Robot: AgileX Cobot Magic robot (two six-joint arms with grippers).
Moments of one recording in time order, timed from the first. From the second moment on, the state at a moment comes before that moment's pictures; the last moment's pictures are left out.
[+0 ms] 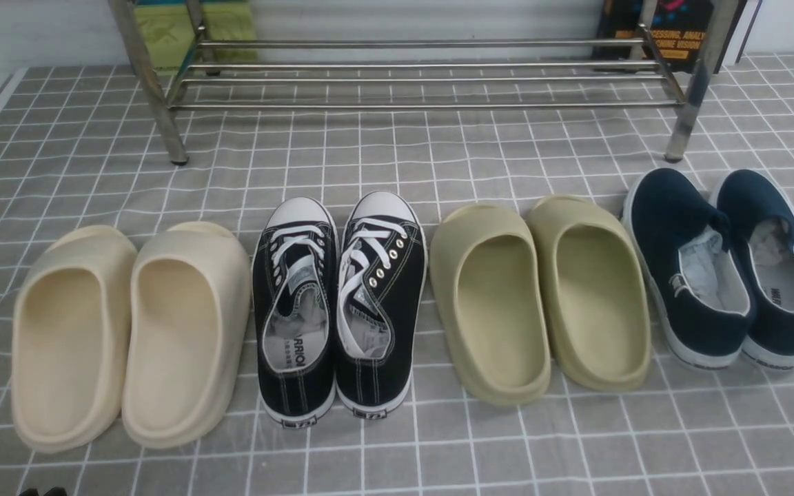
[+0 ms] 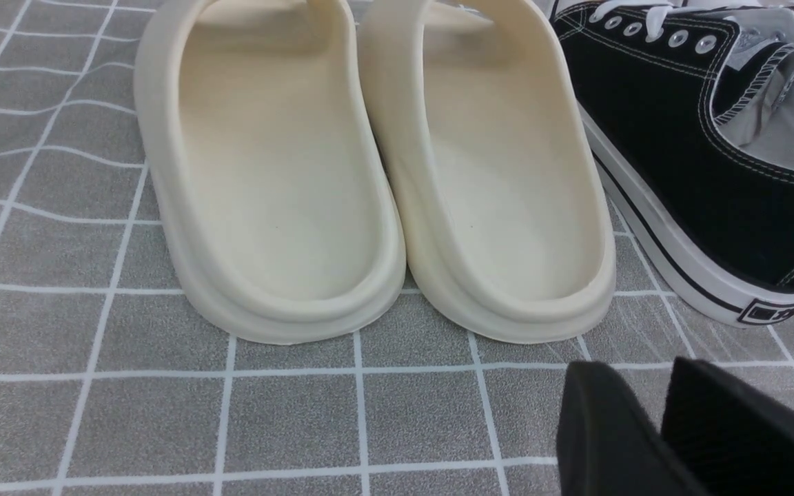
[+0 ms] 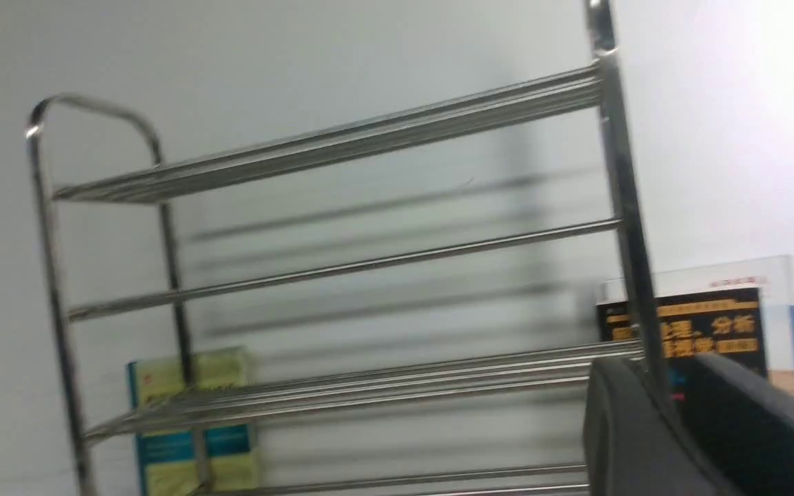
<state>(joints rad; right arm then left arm) 0.00 0.07 -0.21 -0.57 -0.23 0.85 -0.07 -0.01 0.03 -0.14 0.40 -0.03</state>
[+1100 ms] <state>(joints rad) 0.22 1.42 -1.18 -0.27 1.03 0.21 -0.07 -0.01 0.03 -0.14 0.40 -0.03</state>
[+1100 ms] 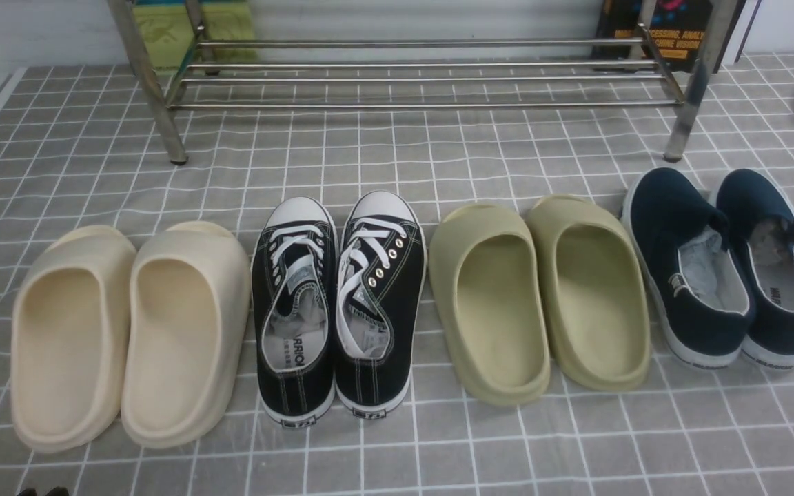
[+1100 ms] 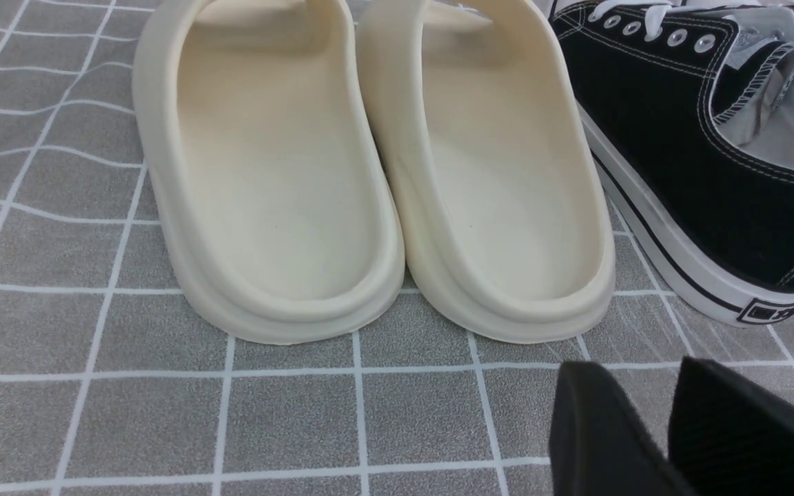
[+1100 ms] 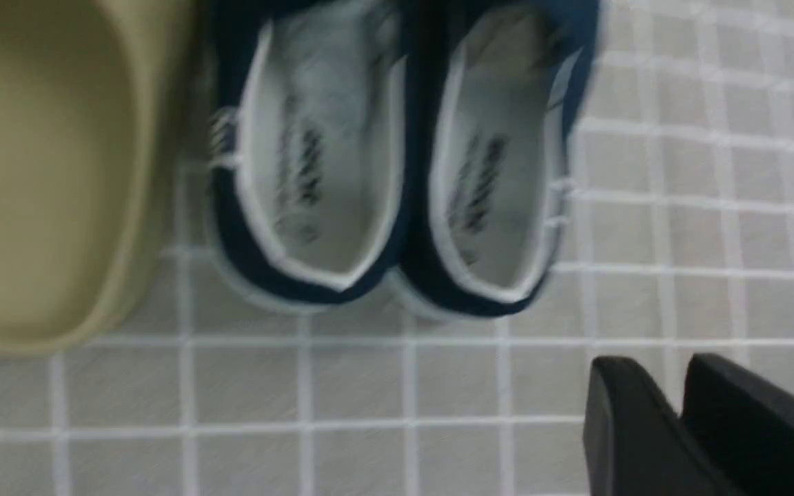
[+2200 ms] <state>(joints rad) 0.26 1.75 -1.51 -0.10 1.08 0.05 -0.07 -0.01 0.03 -0.14 0.40 -0.03</state>
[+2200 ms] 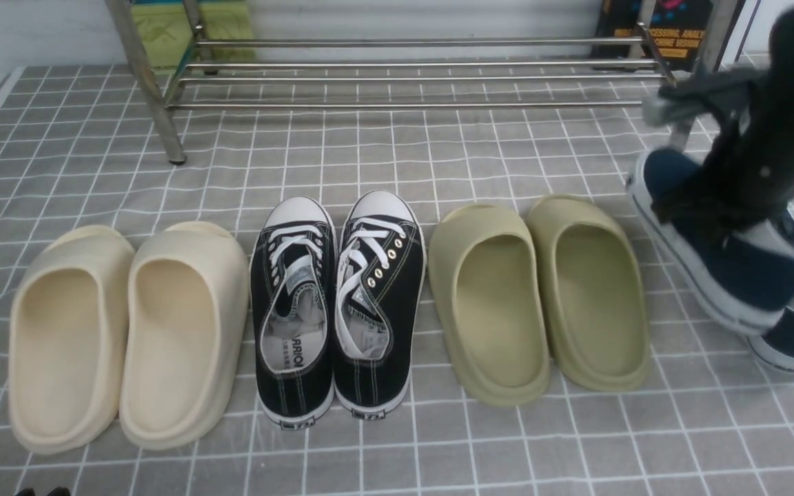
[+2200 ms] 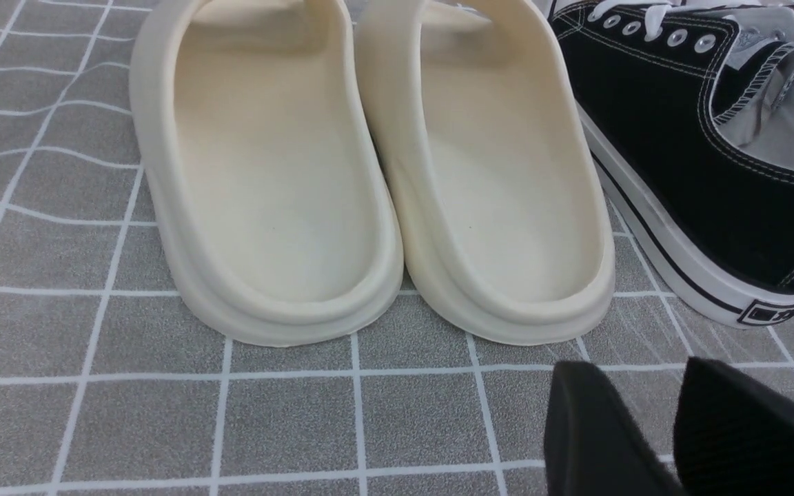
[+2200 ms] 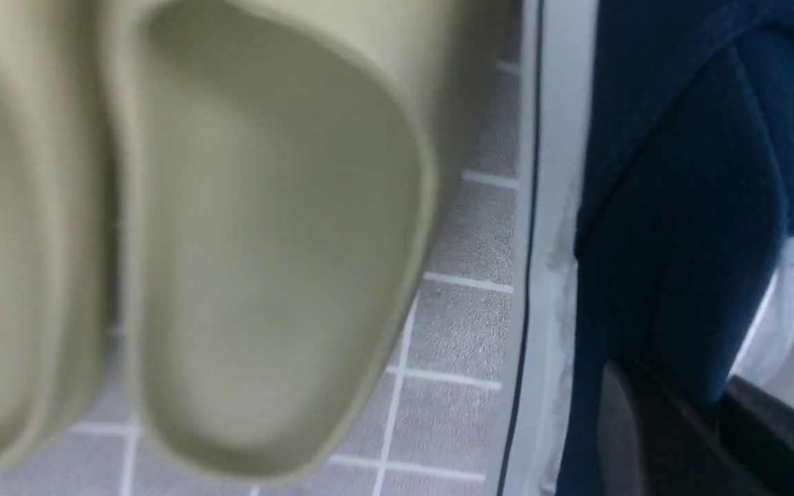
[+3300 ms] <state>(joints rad) 0.20 2.41 -2.50 -0.02 0.87 -0.01 -0.07 -0.01 0.03 -0.14 0.40 -0.03</state>
